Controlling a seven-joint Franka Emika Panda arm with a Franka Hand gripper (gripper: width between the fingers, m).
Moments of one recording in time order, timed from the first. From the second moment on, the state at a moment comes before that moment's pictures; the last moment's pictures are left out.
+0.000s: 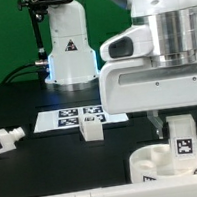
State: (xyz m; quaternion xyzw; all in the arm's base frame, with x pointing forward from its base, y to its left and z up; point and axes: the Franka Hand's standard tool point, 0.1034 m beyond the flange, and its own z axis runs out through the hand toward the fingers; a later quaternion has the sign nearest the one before) arm 0.634 0.111 0.073 -0.97 0.24 -0.02 0.05
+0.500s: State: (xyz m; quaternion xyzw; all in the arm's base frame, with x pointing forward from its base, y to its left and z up) arm 0.633 0.116 0.075 -0.89 0.46 -0.01 0.05
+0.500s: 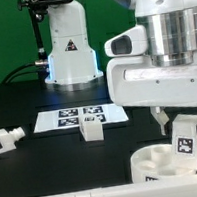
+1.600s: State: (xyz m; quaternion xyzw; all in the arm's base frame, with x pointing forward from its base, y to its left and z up) arm 0.634 0.128 0.073 -0.68 0.72 0.02 0.09
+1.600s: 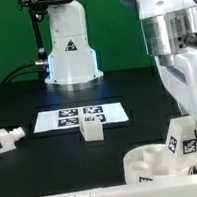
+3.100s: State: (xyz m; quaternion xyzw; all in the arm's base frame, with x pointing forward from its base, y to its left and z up) arm 0.627 0.117 0.097 -1.00 -0.01 -0.03 0.05
